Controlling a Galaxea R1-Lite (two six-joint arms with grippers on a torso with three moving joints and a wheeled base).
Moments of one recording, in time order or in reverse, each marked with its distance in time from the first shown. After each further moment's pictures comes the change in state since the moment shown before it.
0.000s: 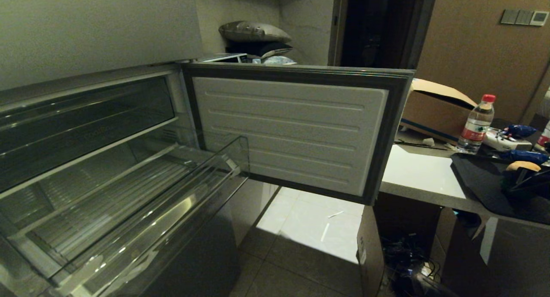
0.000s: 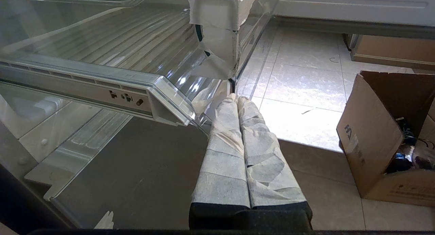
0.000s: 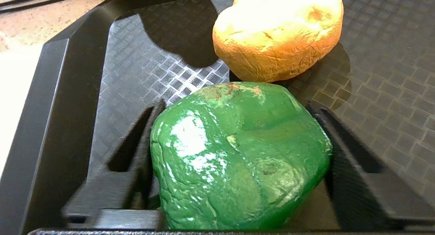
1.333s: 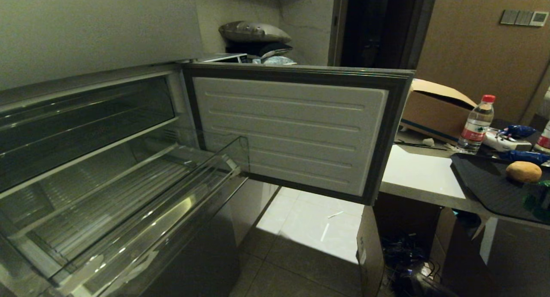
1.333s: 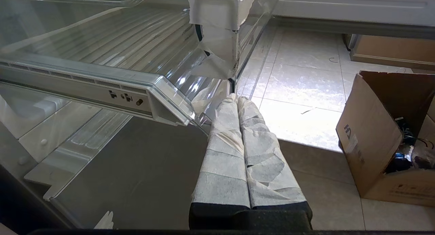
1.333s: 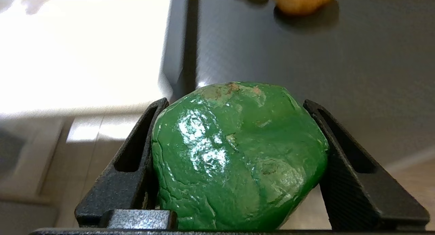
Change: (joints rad) left arm 0.000 0.000 0.000 0.000 0.000 0.000; right arm 0.074 -0.742 0.665 0.031 0.001 -0.024
